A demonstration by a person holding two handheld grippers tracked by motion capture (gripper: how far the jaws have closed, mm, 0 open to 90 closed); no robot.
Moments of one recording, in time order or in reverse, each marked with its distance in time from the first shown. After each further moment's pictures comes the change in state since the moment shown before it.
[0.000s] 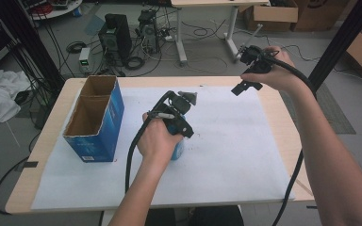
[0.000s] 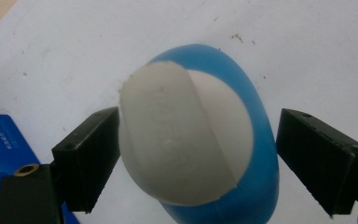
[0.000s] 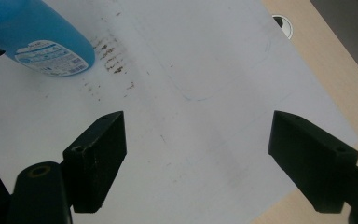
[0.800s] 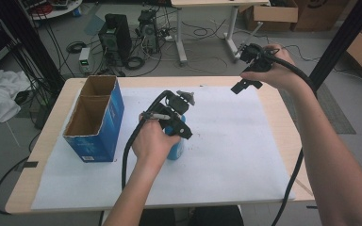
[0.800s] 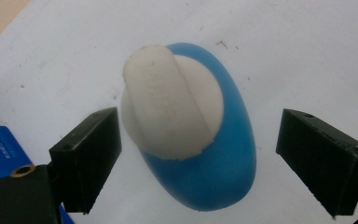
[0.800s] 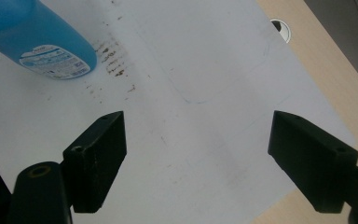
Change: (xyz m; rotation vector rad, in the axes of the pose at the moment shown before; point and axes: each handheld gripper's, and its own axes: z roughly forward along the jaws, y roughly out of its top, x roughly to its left) left arm 0.002 -0.009 -0.016 -0.052 -0.045 0.039; right arm 0.002 0.003 -0.005 -0.007 -0.003 0.001
